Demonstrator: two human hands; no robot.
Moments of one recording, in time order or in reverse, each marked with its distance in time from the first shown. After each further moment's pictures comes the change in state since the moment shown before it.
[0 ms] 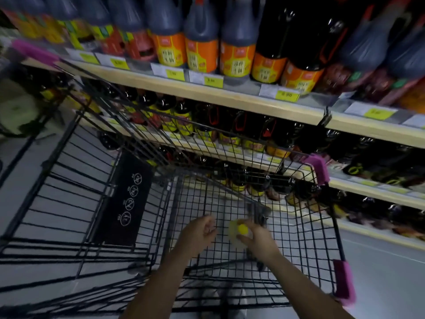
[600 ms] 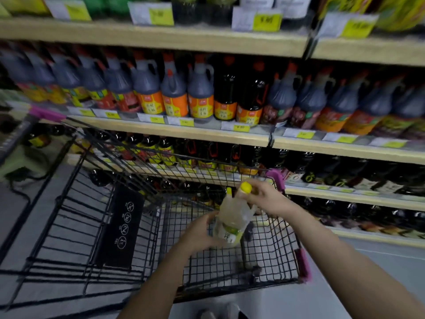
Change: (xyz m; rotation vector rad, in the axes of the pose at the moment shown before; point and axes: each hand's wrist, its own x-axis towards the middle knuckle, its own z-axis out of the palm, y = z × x) left_hand -0.042 0.120 -0.046 -0.233 -0.208 0.077; right_hand -0.069 -0.094 -0.181 0.164 0.079 -0.323
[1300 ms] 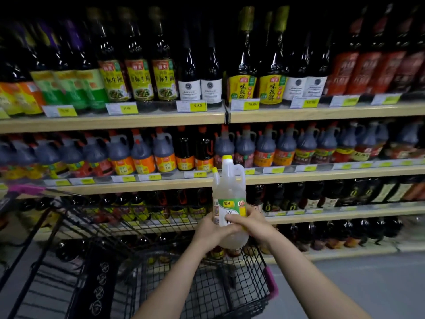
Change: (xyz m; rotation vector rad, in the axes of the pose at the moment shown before) left_hand -0.048 0.162 0.044 -0.173 0.124 0.314; right_hand -0.106 -0.044 -0.028 0.612 0.388 0.203
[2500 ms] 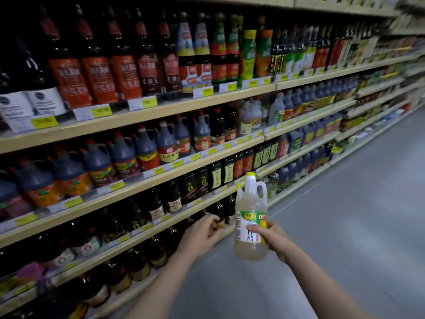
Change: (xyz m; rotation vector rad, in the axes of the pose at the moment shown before) left_hand 0.041 0.116 0.570 0.675 -0.397 0.586; right_hand -0.243 0.125 -0.585 0.241 0.629 0.158
